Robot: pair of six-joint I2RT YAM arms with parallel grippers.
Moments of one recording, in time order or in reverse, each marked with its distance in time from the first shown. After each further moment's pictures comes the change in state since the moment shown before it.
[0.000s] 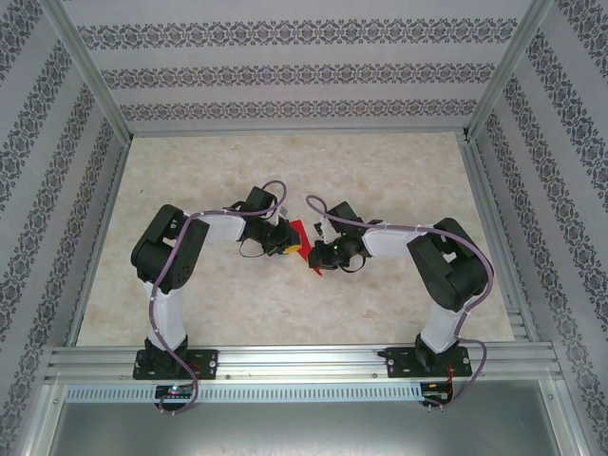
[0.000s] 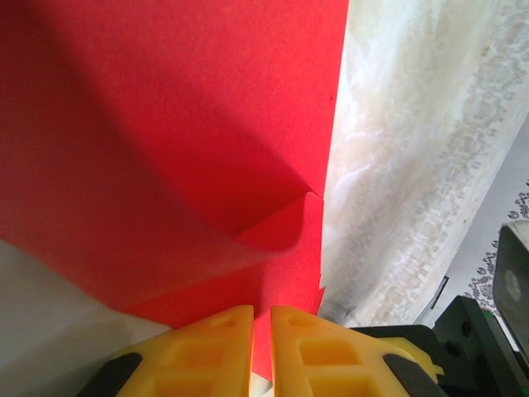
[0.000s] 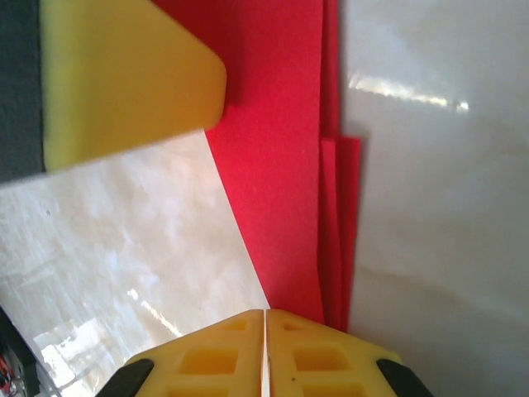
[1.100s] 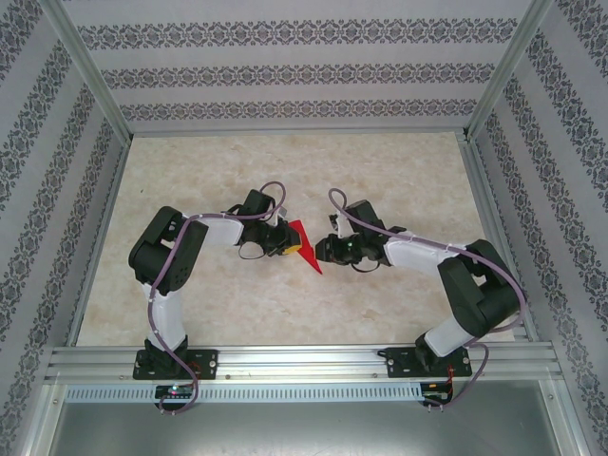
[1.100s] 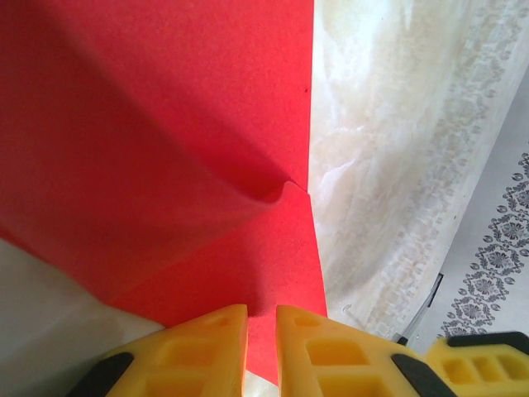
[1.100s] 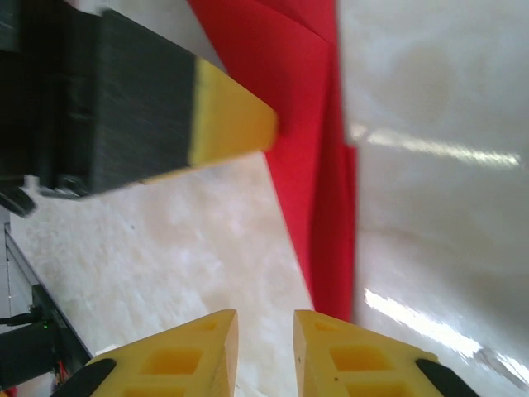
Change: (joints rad) left arm 0.000 -0.022 -0.055 0.096 0.008 -0.004; right arm -0.048 -0.201 -0.104 0.100 -0.008 0.076
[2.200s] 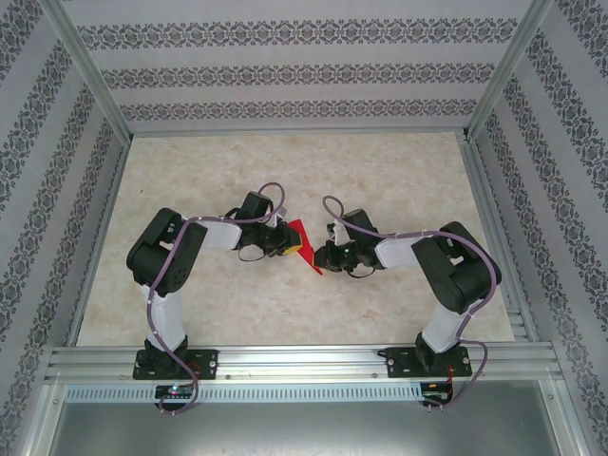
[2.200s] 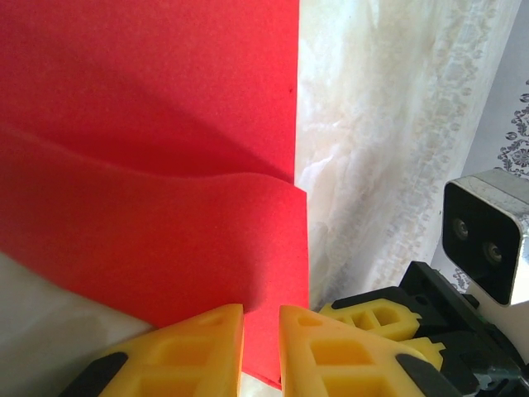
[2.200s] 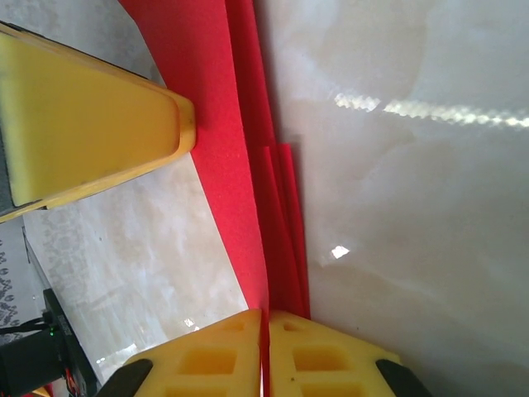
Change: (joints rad) left arm 0.000 -0.018 -0.058 0.111 0.014 -0.011; right arm -0.019 0.177 -0.077 0.237 -0.091 0.089
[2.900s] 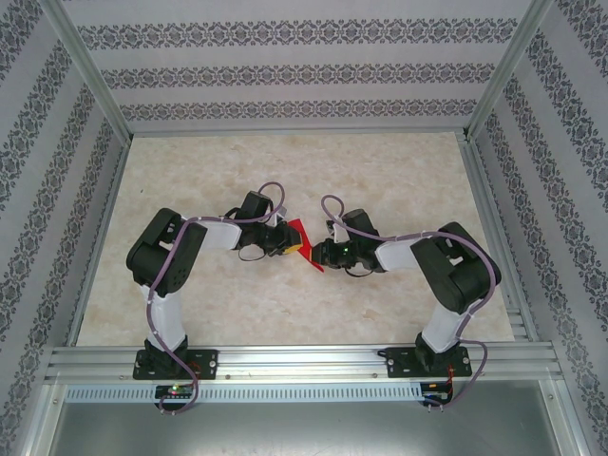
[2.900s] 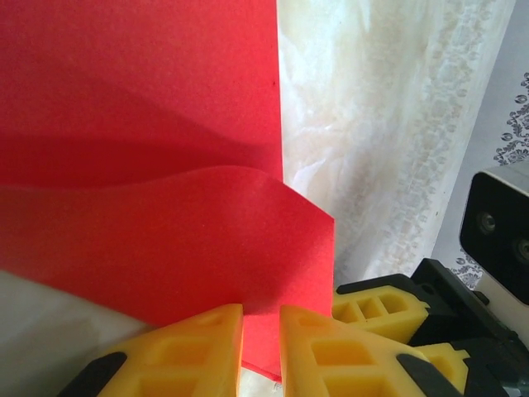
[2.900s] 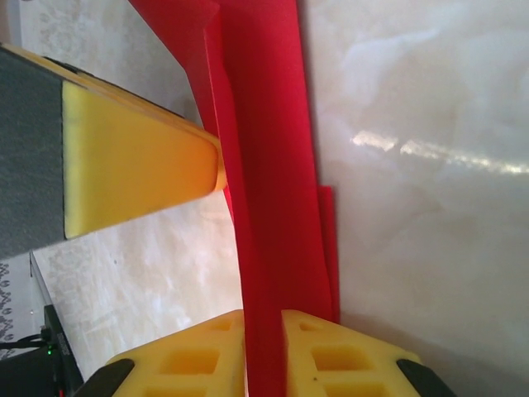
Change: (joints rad) left arm 0.000 -0.002 0.000 0.008 0.000 -0.003; right arm 0.000 -0.007 -0.032 0.128 0.025 0.009
